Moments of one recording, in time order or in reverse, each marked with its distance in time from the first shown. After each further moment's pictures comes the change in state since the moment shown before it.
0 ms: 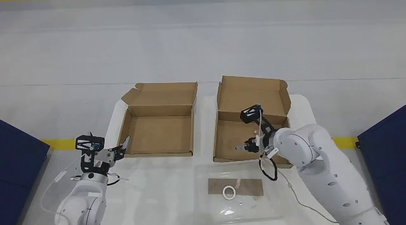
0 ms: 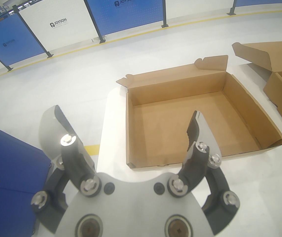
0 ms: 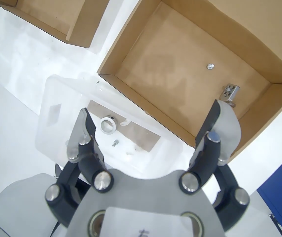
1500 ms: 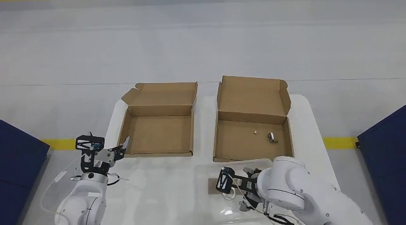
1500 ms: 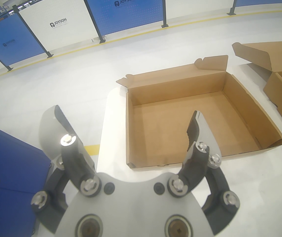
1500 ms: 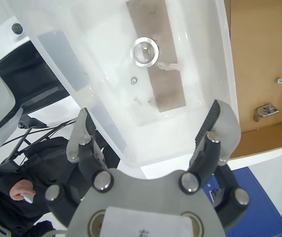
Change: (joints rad) left arm 0.000 0.000 0.000 0.000 0.000 0.000 0.000; right arm -0.025 0.152 -0.343 -0.226 -0.030 -0.369 0.205
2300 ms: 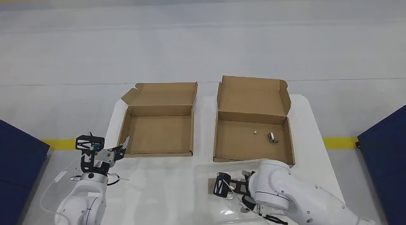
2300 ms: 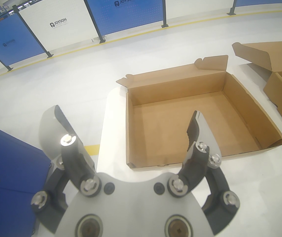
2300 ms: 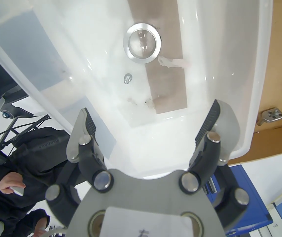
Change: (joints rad) left arm 0.000 0.000 0.000 0.000 0.000 0.000 0.000; right arm 0.080 -0.021 -0.160 0.113 -0.079 0.001 -0.003
